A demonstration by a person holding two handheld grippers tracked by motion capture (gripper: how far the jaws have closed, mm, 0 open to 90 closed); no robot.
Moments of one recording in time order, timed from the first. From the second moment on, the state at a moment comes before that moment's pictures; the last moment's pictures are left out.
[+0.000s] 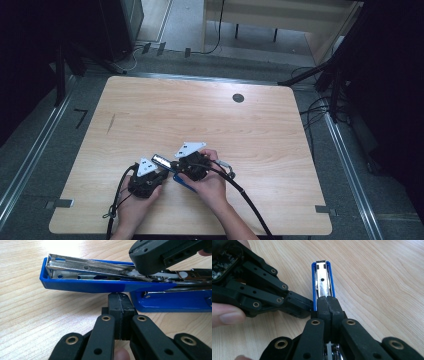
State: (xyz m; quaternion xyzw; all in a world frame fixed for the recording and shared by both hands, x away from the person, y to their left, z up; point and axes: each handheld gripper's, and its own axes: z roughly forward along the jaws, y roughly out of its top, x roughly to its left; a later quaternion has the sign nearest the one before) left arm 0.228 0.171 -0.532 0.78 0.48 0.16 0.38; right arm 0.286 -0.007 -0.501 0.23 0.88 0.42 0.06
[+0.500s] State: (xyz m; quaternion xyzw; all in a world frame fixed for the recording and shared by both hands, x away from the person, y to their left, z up) left arm 0.225 0.170 -0.529 0.77 0.47 0.17 0.39; right arm 0.285 -0.005 -0.497 0.23 0.88 0.42 0.06
